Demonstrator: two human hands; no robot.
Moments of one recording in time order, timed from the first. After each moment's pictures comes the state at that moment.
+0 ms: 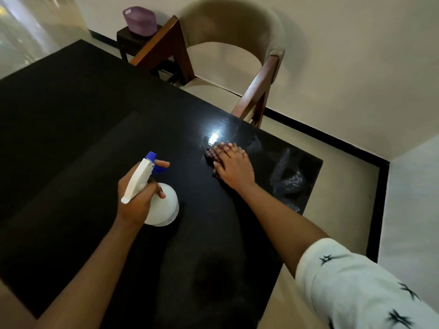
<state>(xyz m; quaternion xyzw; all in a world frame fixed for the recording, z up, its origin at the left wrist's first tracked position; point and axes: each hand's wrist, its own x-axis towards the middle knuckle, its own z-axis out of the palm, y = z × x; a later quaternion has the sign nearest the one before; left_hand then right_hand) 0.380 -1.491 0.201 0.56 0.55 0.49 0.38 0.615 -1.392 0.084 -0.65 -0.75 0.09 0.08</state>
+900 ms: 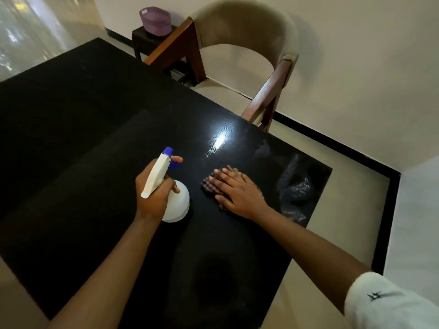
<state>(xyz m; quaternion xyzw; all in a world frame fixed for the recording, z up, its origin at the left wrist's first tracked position) 0.394 -1.476 0.176 0.56 0.53 0.53 0.36 0.624 -1.446 0.078 -0.49 -0.87 0.09 0.06</state>
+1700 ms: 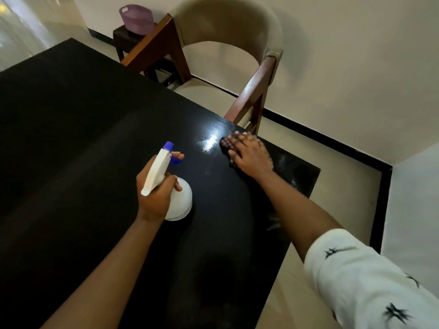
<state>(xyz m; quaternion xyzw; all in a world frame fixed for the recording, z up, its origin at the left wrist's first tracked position) 0.448 -1.444 0.167 0.57 0.49 0.55 0.36 0.700 -1.332 0.078 -0.64 -0.76 0.07 0.07</state>
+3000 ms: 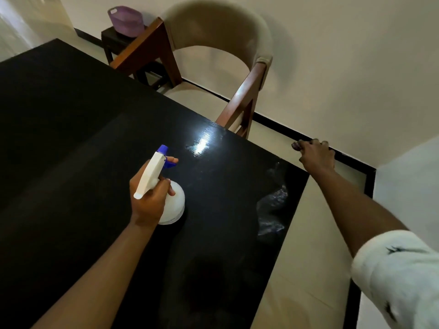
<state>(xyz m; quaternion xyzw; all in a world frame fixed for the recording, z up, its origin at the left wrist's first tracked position) 0.457 -1.445 0.169 0.55 0.51 0.56 0.35 0.866 -1.350 0.121 -0.82 -0.57 -0.01 -0.07</state>
